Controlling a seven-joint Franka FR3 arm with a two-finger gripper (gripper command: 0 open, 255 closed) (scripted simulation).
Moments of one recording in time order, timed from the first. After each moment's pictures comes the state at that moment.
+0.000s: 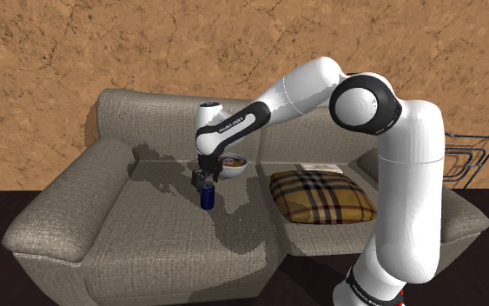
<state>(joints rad) 0.02 0.36 0.06 -1.93 -0.02 2.29 0.03</state>
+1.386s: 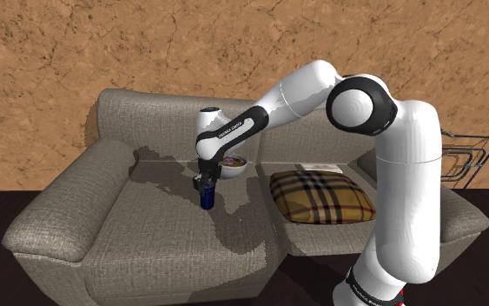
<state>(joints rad) 0.02 0.38 0.06 -1.94 -0.02 2.32 0.03</state>
